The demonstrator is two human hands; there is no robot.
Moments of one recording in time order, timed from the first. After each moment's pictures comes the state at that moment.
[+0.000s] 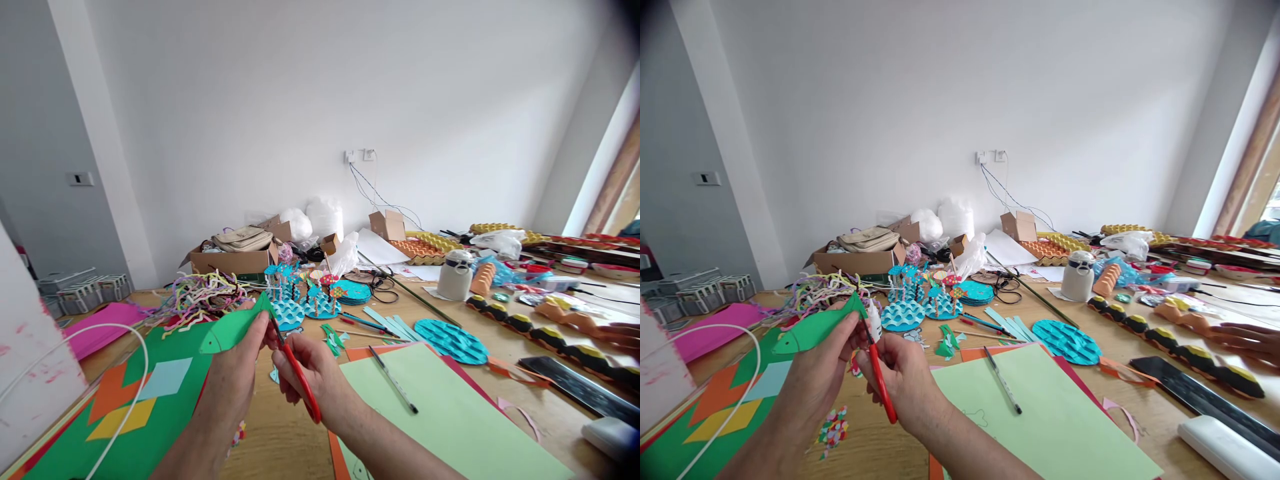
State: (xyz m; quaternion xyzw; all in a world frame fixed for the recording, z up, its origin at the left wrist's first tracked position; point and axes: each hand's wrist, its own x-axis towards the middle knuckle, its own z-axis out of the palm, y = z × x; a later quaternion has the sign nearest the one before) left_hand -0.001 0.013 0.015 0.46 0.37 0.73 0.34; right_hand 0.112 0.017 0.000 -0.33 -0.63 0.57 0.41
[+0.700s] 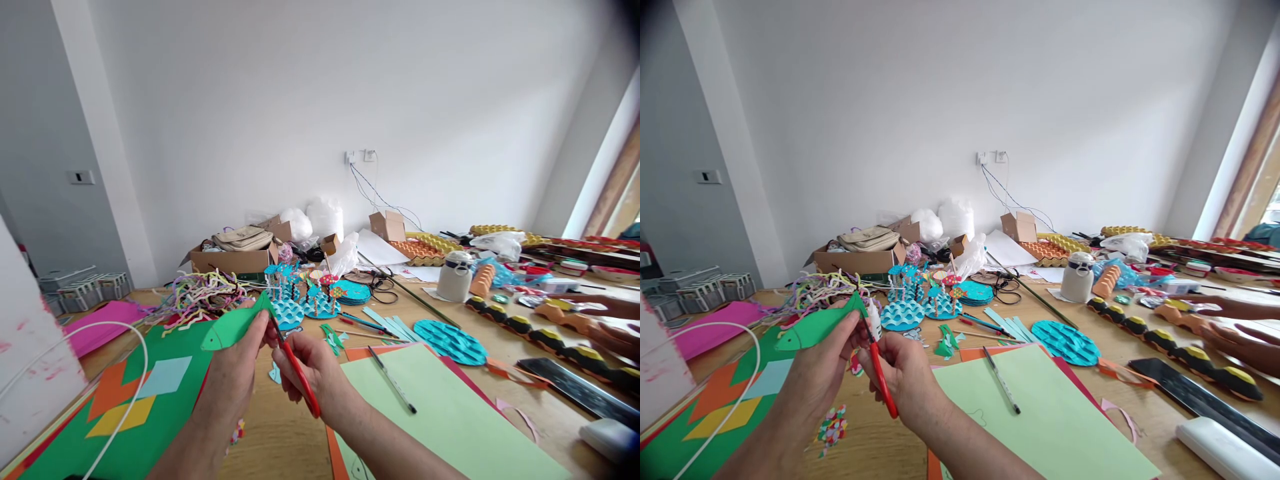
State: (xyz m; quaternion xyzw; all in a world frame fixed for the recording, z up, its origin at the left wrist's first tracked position) left_hand -0.001 0.013 0.014 0.46 0.37 0.72 0.35; right_hand 0.110 0.020 -0.003 -0.35 -0.64 0.56 0.40
